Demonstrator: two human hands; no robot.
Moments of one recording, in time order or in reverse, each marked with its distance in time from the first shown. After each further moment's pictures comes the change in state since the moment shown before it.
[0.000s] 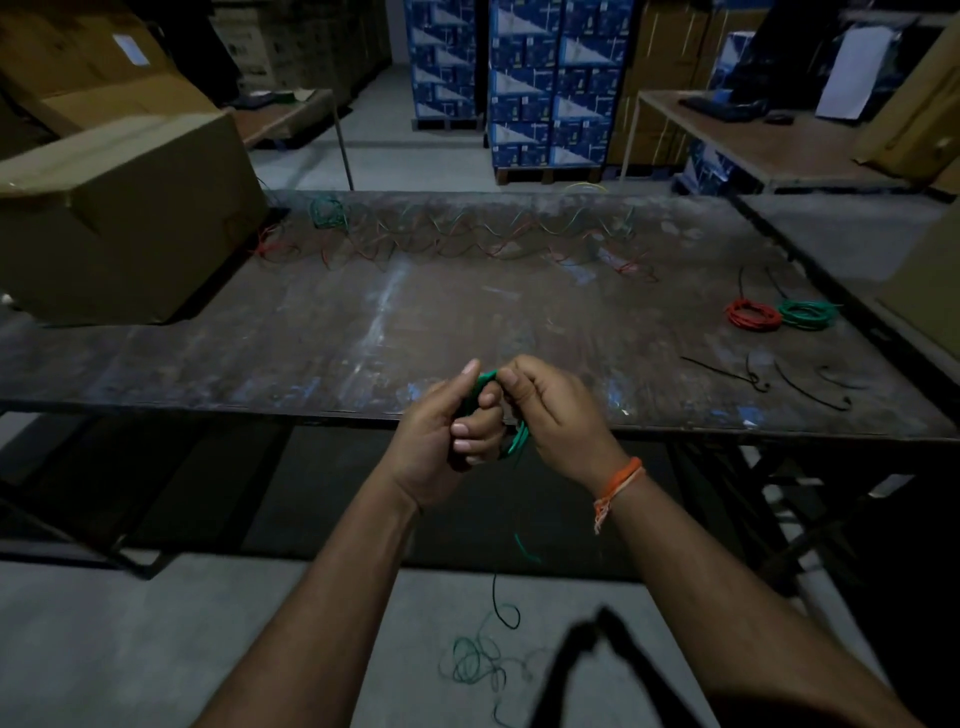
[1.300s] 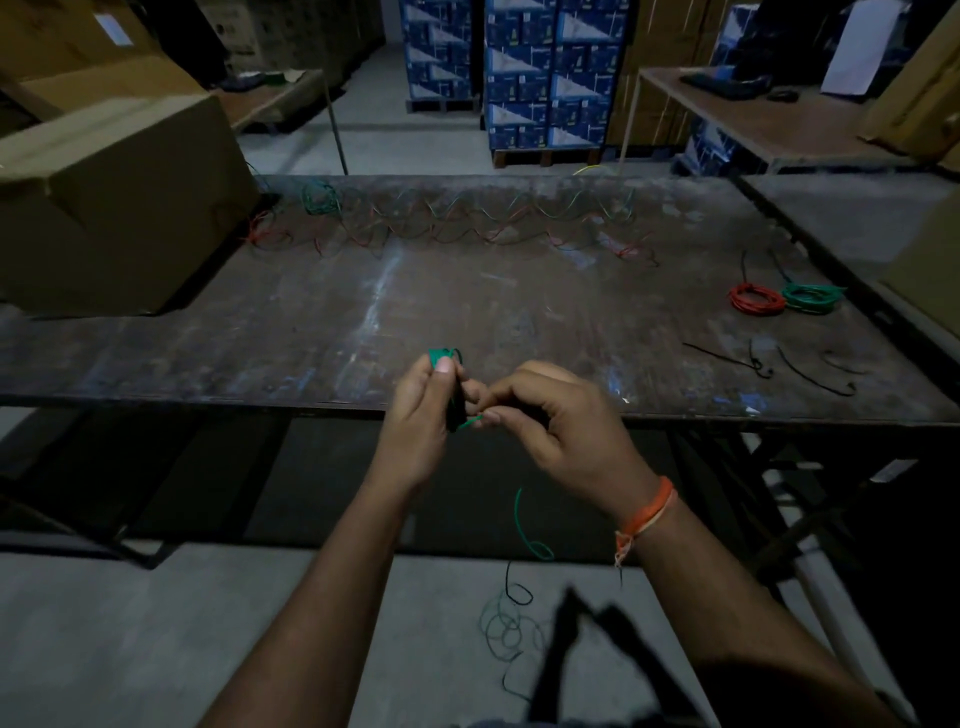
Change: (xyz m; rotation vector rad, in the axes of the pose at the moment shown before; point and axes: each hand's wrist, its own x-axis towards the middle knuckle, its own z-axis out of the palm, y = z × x) left_hand 0.002 -0.010 -0.018 0.549 0.367 0.371; right_hand -0.018 -0.024 -0.014 -0.149 -0.031 -0.229
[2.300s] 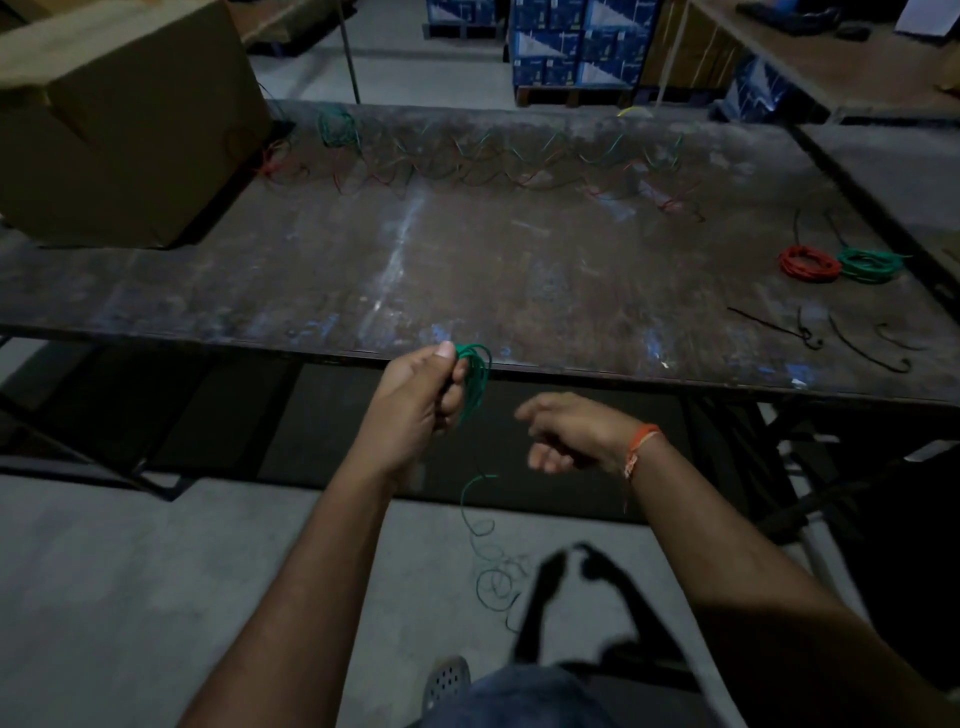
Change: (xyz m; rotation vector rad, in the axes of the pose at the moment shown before) left_hand -0.020 0.001 -0.050 -0.068 -0.030 -0.216; right_hand -0.012 0.068 0.064 0.423 -0.593 1.131
